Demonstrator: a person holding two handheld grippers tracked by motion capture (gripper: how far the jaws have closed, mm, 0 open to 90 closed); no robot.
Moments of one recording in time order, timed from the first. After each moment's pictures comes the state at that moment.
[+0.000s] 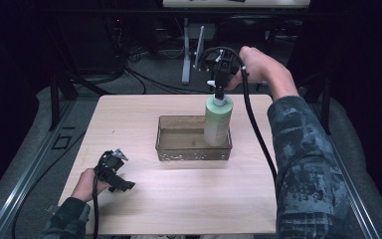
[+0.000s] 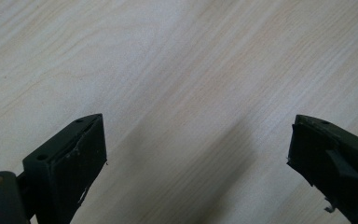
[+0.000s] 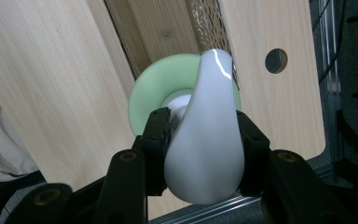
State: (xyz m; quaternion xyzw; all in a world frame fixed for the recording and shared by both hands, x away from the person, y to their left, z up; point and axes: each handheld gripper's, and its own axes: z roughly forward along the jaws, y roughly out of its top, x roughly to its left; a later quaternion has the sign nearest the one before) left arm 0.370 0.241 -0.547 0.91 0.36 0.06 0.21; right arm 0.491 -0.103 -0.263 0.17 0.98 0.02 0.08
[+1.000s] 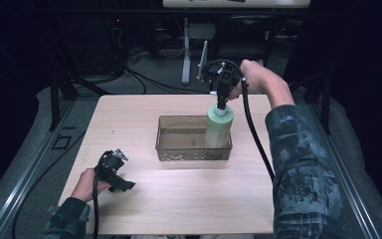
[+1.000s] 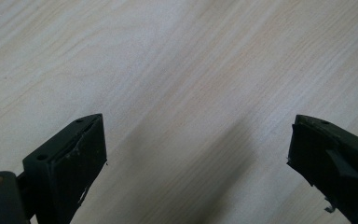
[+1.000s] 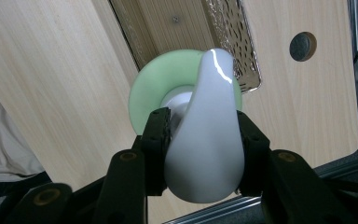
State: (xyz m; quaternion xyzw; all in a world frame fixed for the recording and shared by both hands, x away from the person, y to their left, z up) left arm 0.370 0.241 -0.547 0.91 0.36 0.06 0.21; right arm 0.498 -0.111 -0.299 0.19 0.98 0.01 0.05
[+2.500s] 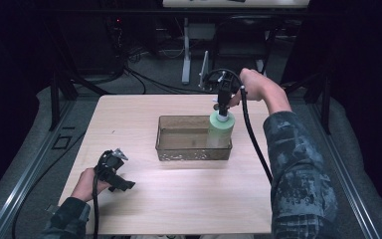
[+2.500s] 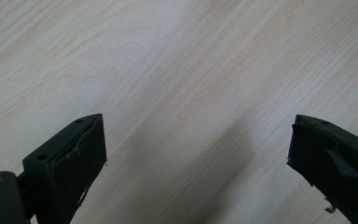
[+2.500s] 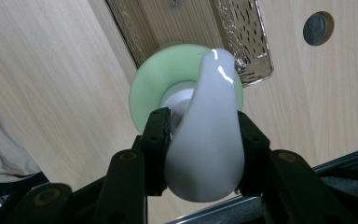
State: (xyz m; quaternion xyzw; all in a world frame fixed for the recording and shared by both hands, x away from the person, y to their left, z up) left arm 0.370 0.241 -0.546 0.91 0.36 0.06 0.21; right arm 0.501 -0.115 -0.326 0.21 0.98 -0.01 0.04
